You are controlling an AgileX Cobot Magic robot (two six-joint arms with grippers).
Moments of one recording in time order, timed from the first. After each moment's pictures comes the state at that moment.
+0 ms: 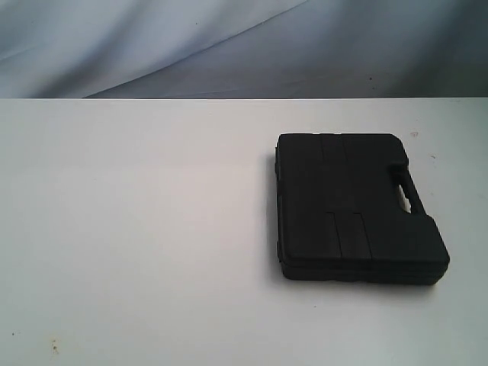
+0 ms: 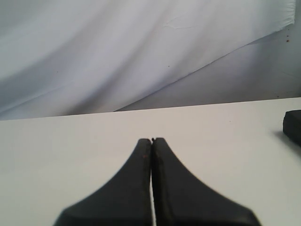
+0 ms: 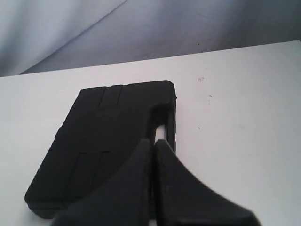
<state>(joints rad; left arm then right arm) -0.14 0.00 -0.01 0.04 0.16 -0.01 0.22 0.30 -0.30 0.02 0.43 0.16</state>
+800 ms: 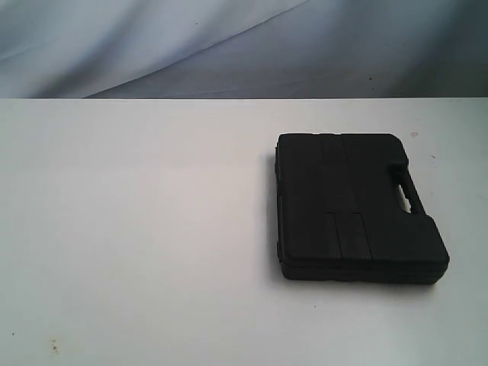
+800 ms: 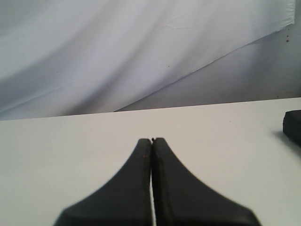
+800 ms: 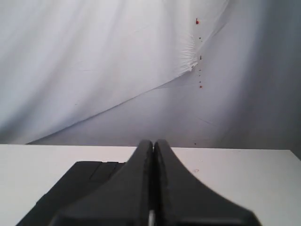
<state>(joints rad) -0.14 0.00 -0.01 0.04 0.16 -0.01 0.22 0.01 0.00 -0.10 -0.01 0.13</state>
